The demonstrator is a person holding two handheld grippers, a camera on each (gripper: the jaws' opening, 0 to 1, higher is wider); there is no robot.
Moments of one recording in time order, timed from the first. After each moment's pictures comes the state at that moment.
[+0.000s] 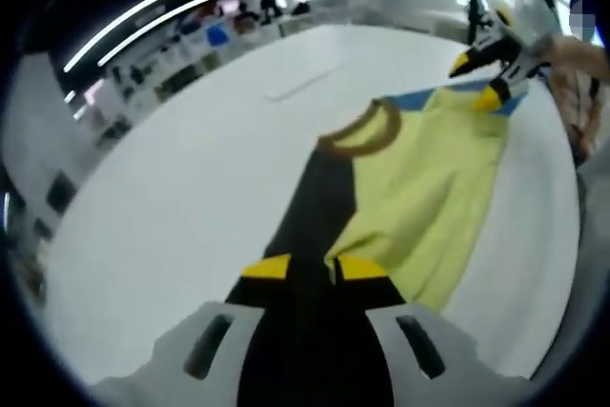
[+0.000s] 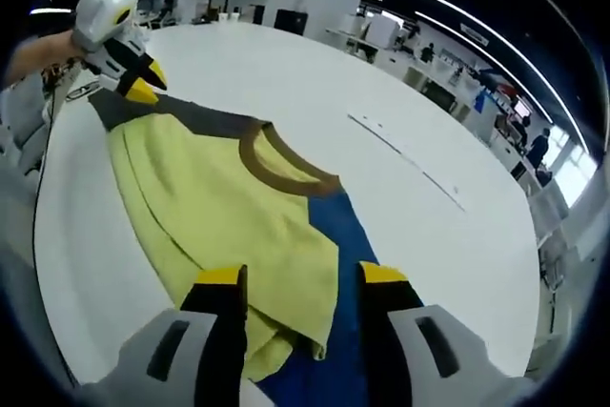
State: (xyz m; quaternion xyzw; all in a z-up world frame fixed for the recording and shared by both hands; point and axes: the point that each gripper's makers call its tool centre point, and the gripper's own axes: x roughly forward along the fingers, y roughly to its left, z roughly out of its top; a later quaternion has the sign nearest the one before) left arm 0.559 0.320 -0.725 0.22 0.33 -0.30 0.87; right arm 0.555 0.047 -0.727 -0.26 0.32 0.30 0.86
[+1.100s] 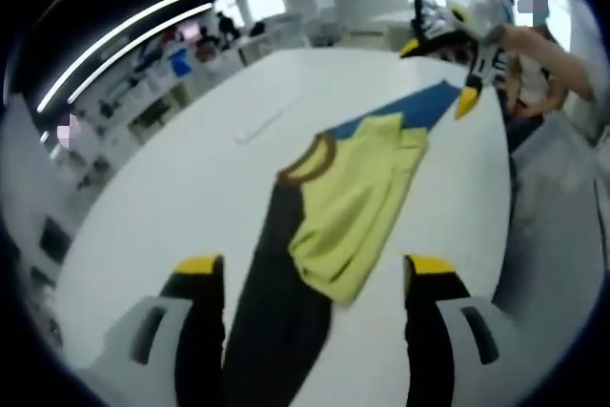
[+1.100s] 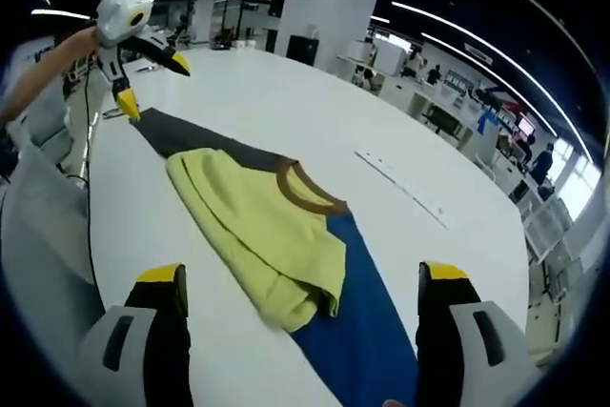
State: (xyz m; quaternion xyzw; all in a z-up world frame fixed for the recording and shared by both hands) left arm 0.478 0.320 -0.634 0.26 0.29 -0.39 0.84; right arm 0.482 0.043 -0.650 -0.25 0.27 0.34 0.87
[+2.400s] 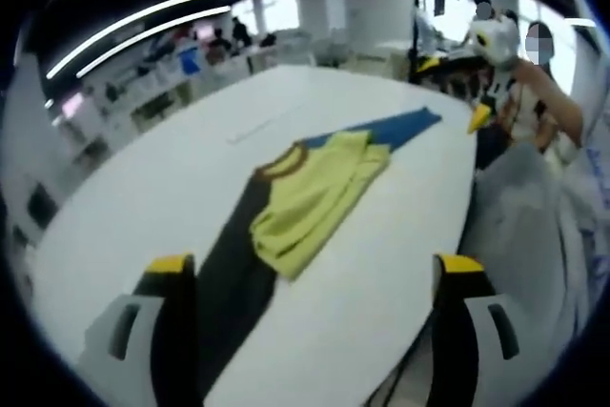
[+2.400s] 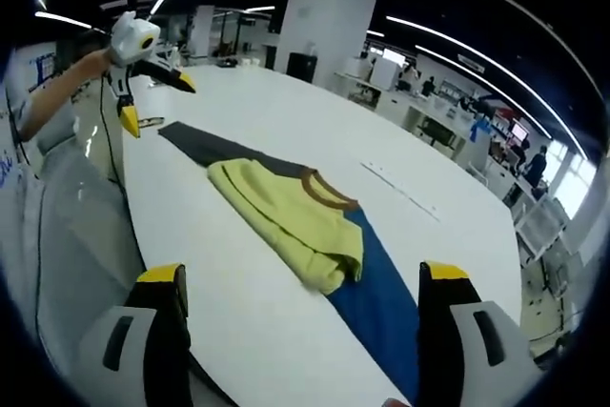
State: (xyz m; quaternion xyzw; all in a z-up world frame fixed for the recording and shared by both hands) left arm 0.403 0.319 -0.624 0.18 0.28 -0.39 0.86; right arm 0.399 0.028 -0.618 -0.23 0.24 0.33 0.88
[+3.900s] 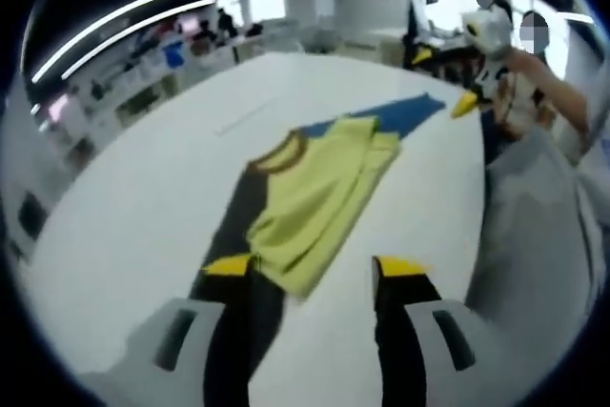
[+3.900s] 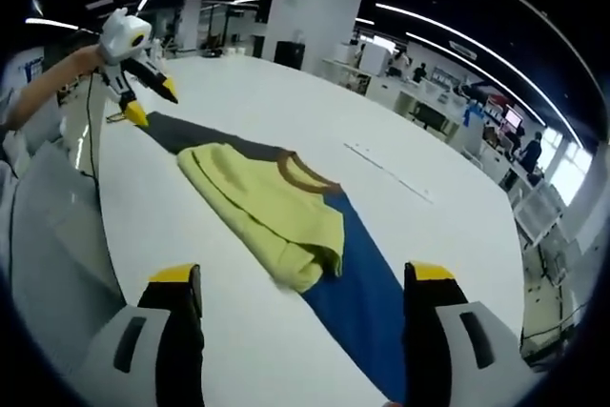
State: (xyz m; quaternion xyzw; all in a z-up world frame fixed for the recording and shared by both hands) left arm 0.456 0.306 -0.665 0.21 0.31 -0.40 0.84; right arm 0.446 0.009 -0.654 -0.23 0.27 0.31 0.88
